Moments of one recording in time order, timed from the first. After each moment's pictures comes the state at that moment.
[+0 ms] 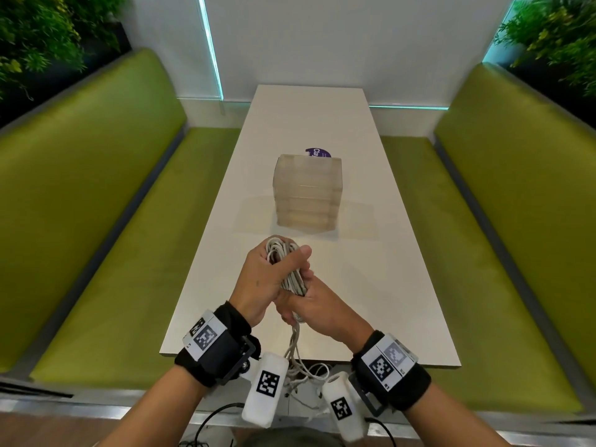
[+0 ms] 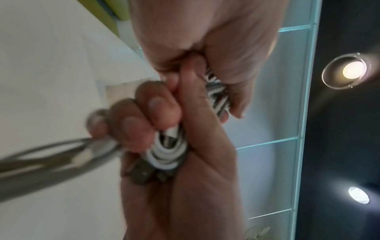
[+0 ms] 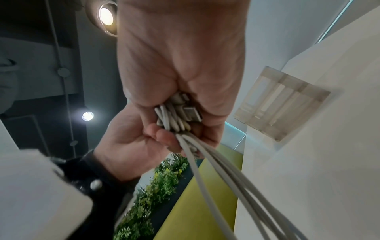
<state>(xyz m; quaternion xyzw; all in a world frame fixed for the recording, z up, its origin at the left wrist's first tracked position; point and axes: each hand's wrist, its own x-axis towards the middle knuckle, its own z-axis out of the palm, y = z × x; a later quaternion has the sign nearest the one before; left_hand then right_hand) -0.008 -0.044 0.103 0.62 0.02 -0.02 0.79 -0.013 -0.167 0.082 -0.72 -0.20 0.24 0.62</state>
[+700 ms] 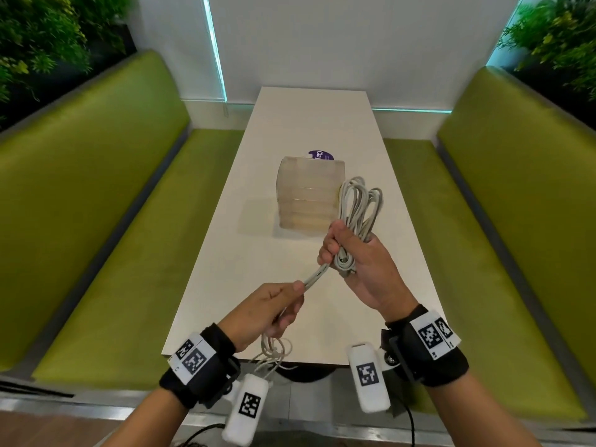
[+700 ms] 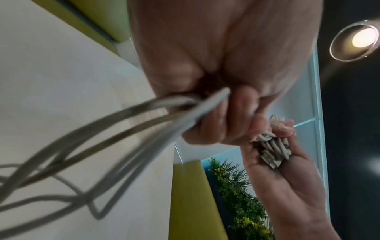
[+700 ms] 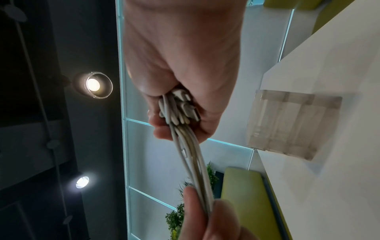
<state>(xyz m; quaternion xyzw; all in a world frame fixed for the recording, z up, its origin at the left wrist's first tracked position) -0.029 -0.022 0.079 0.68 -0.07 -0.24 0.69 0.022 -0.203 0.125 -0.48 -0.09 0.15 0.86</state>
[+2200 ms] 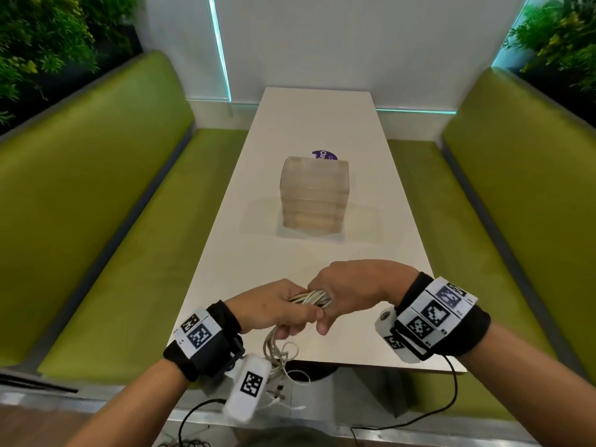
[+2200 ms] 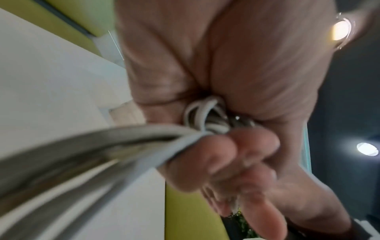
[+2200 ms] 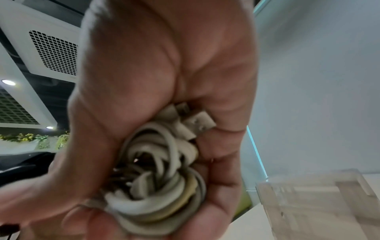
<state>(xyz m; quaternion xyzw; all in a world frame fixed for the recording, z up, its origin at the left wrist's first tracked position) -0.018 -0.022 0.102 0.75 -0.14 -0.36 0.53 0.024 -0.195 0.150 -0.85 -0.37 0.36 0.09</state>
